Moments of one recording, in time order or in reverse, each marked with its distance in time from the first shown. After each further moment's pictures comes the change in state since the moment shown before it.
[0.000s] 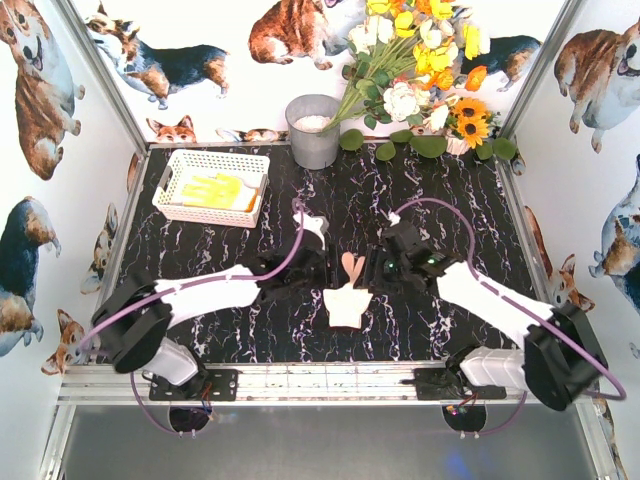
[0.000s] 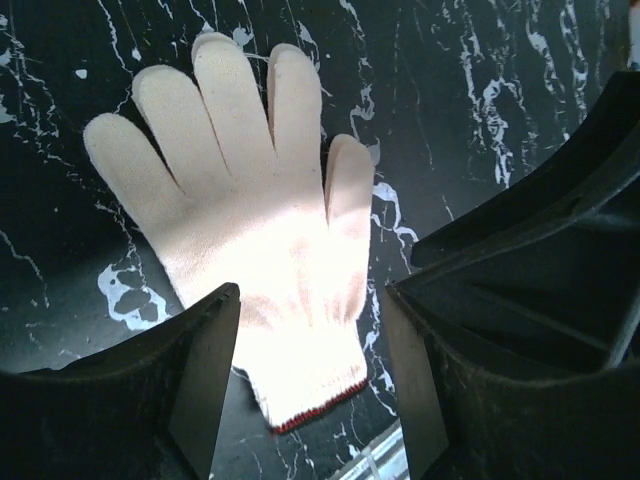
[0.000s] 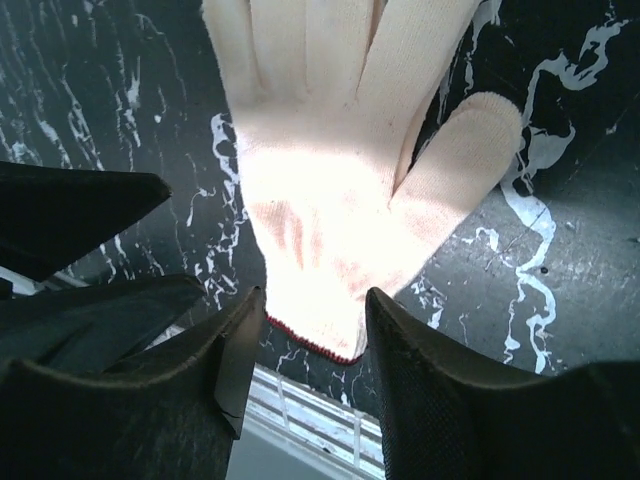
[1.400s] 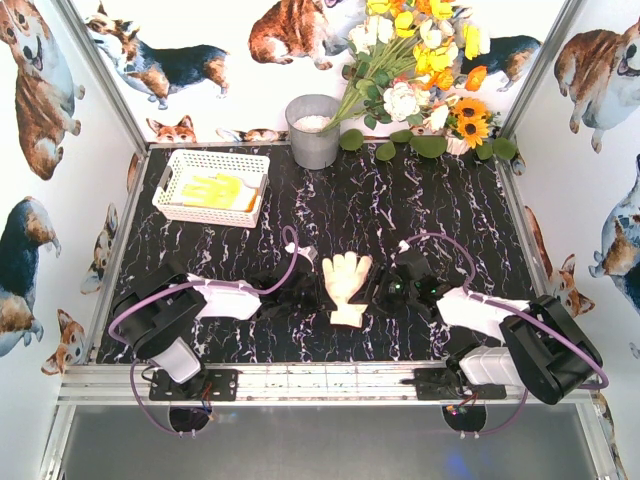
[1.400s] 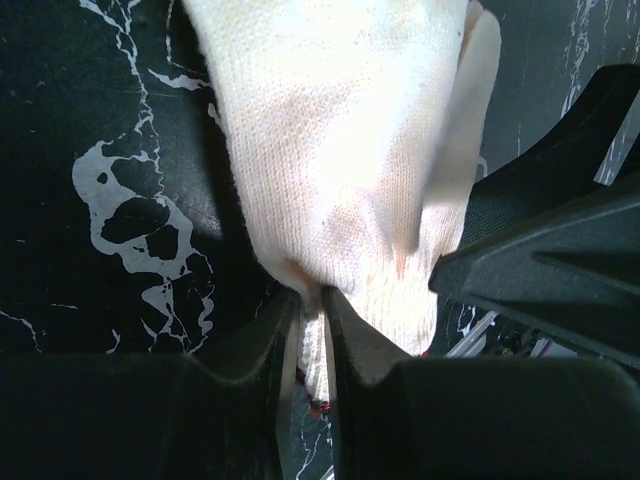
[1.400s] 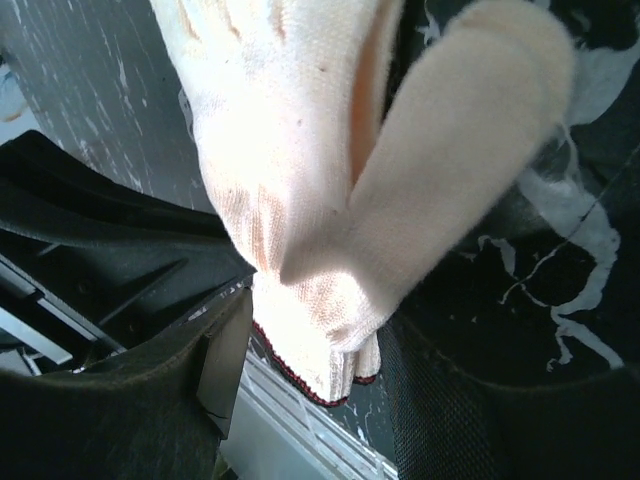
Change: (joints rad) left arm 0.028 0.109 -0.256 0.299 0.198 -0.230; right arm -0.057 0.027 -0.365 0.513 -0.187 0.227
